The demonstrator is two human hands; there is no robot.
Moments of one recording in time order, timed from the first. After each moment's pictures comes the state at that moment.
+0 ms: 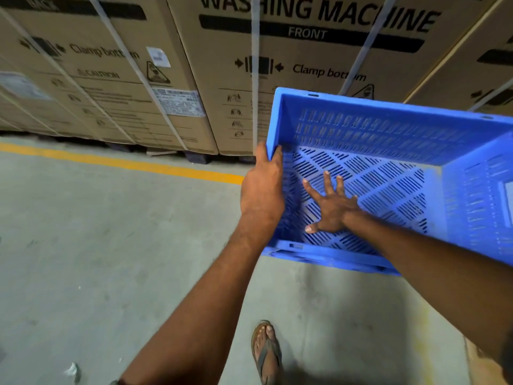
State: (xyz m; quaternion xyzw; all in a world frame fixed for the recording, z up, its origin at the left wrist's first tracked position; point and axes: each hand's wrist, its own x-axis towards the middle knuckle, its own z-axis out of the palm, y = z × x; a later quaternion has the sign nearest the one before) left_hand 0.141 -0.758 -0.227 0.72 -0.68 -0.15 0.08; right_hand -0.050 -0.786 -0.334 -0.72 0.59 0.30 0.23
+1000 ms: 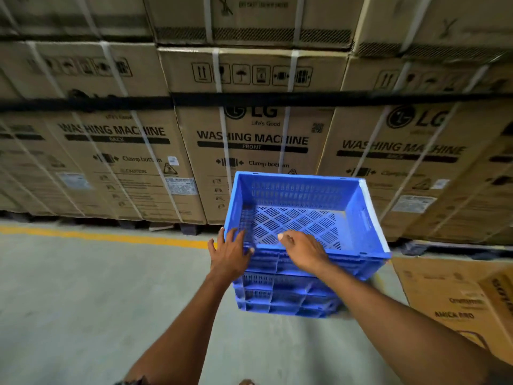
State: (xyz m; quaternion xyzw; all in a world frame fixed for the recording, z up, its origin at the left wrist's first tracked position) left_hand 0.118 -0.580 -0.159 0.71 -0.69 -0.16 0.01; right_hand -0.092 -0.589 -0.120 -0.68 0.67 -0.09 0.28
